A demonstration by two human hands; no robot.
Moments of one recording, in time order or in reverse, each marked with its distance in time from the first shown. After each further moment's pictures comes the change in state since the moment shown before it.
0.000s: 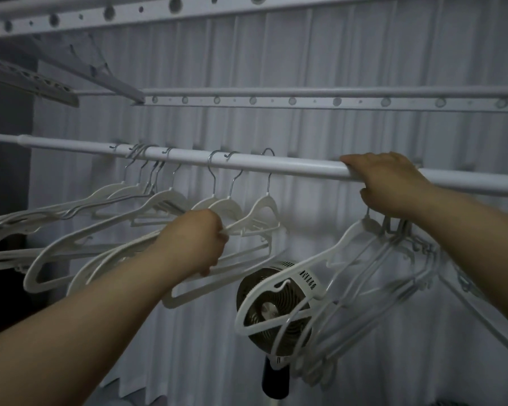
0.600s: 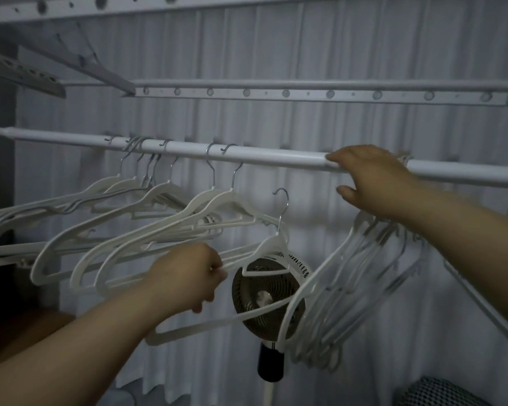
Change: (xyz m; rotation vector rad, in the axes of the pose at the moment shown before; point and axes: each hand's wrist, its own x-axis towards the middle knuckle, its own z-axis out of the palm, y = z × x) left_hand -0.033 -0.026 0.020 0.026 -0.196 0.087; right_hand -0.021 -0.025 -0.012 0.070 0.052 -0.095
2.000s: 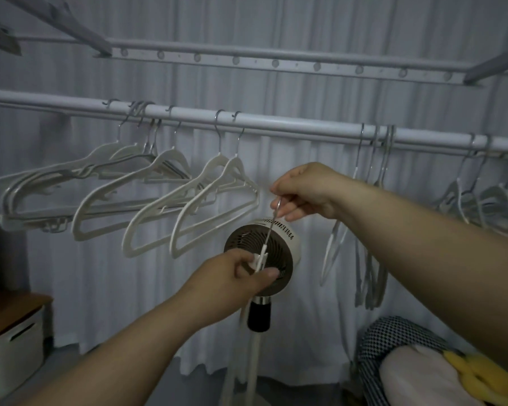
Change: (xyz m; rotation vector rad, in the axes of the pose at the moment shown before) left_hand -0.064 -0.009 0.038 -0.639 -0.107 0.107; right_hand -0.031 -0.121 0.000 1.217 -0.410 0.567
